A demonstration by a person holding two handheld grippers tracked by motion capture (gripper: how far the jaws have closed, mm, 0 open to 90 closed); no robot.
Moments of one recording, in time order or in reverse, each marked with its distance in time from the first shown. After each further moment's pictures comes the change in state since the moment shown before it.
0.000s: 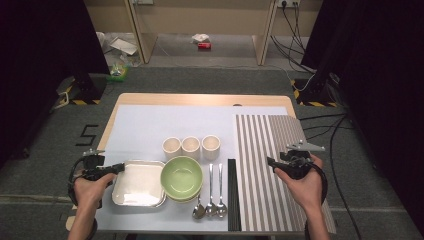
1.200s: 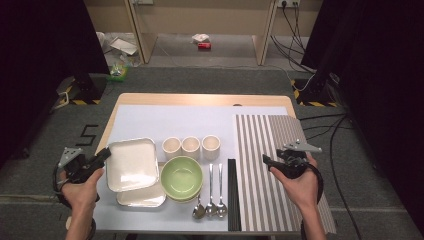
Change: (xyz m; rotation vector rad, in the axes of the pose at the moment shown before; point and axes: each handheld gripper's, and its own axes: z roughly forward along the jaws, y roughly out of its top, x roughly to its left) left arm 0.001 0.001 -0.039 -0.452 0.031 -0.009; right arm 0.008 0.001 0.006 -0.065 0.008 0.002
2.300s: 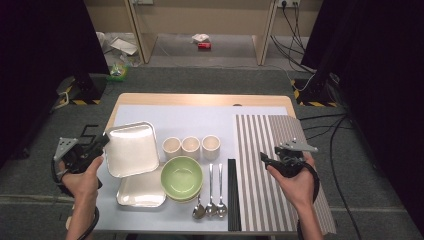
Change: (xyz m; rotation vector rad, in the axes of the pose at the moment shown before) left arm -0.007 0.028 0.008 -0.156 -0.024 -0.006; right arm 0.008 0.004 0.003 -0.031 -0.028 -0.037
